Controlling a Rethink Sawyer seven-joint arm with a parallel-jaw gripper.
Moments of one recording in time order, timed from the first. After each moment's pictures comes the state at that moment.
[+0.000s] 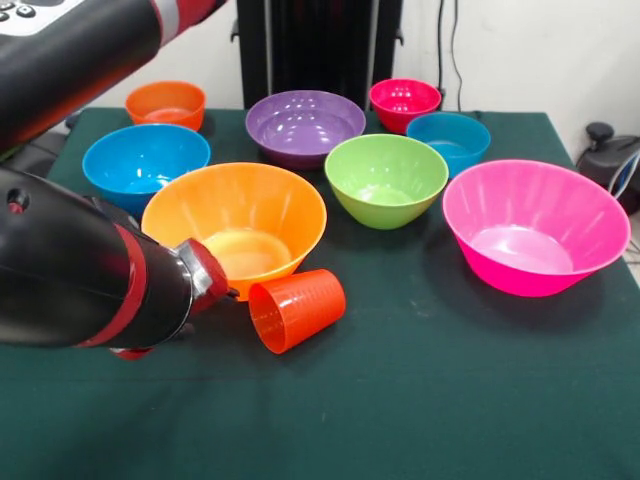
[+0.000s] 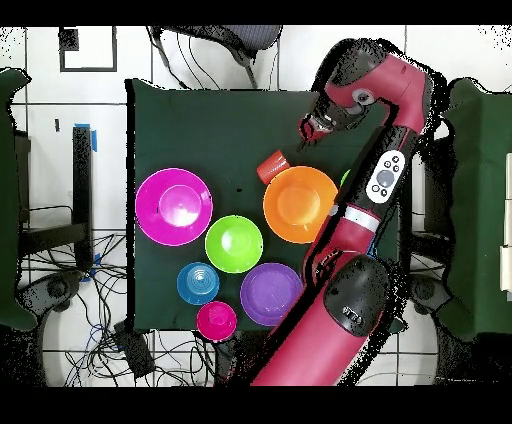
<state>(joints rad) -0.68 0.08 1.59 0.20 -1.58 2.18 0.80</state>
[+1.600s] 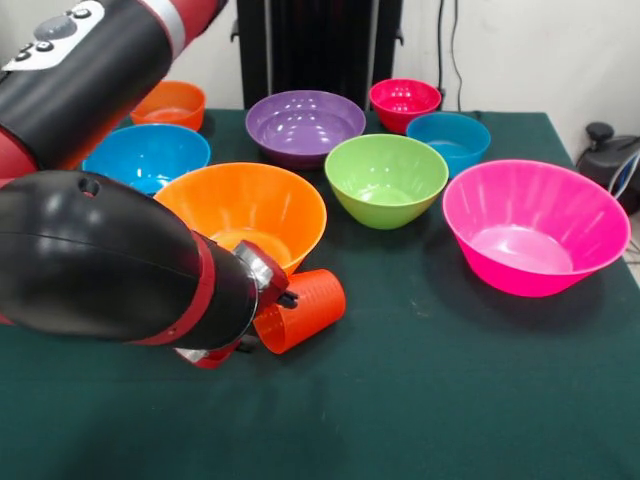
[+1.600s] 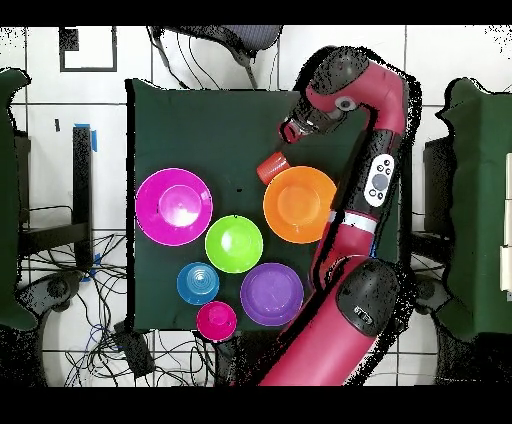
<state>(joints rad) -0.73 0.13 1.54 0.40 -1.37 2.08 0.80</state>
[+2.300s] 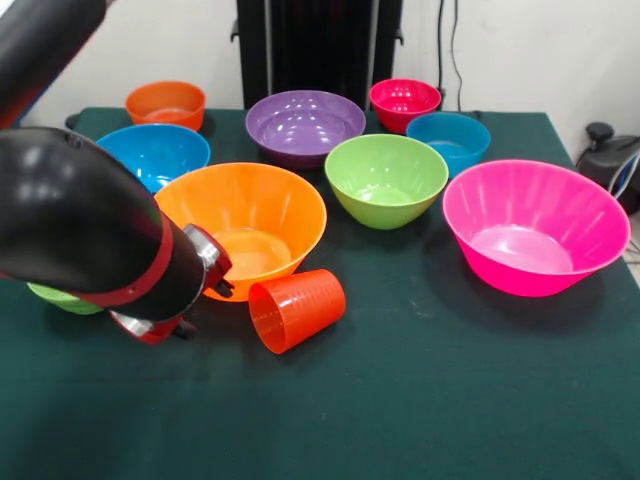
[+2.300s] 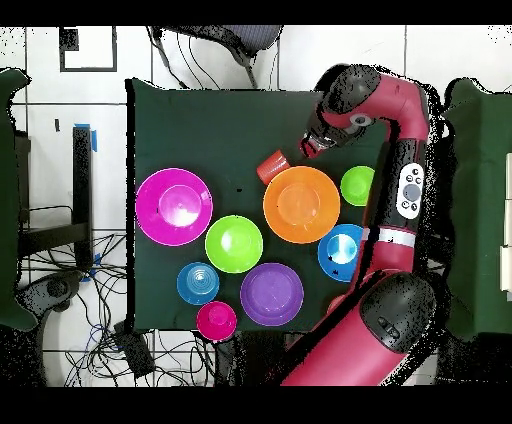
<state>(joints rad) -0.80 0.03 1.28 0.61 -1.21 1.91 0.81</state>
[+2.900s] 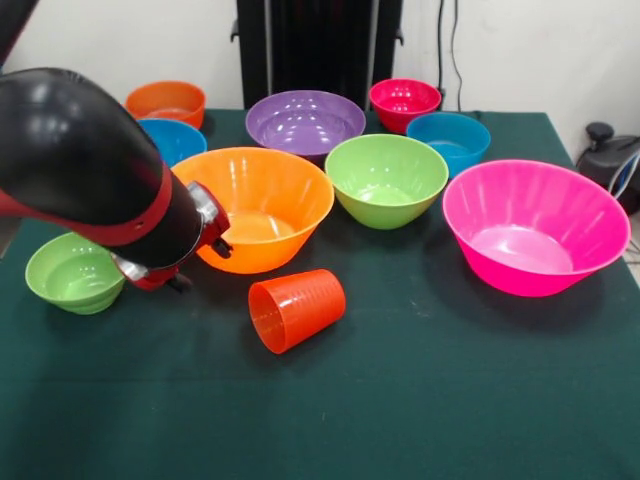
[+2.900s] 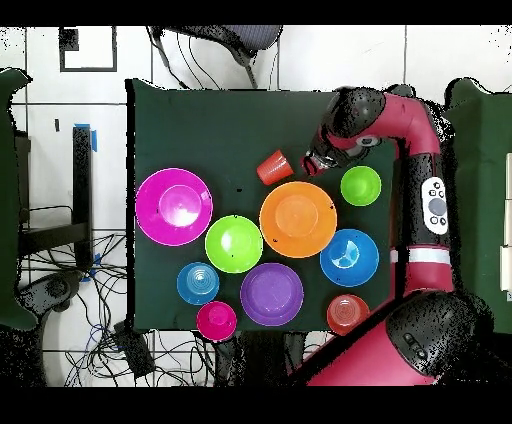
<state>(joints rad) -0.87 -0.07 1.09 0.88 -0.99 1.76 1.06</state>
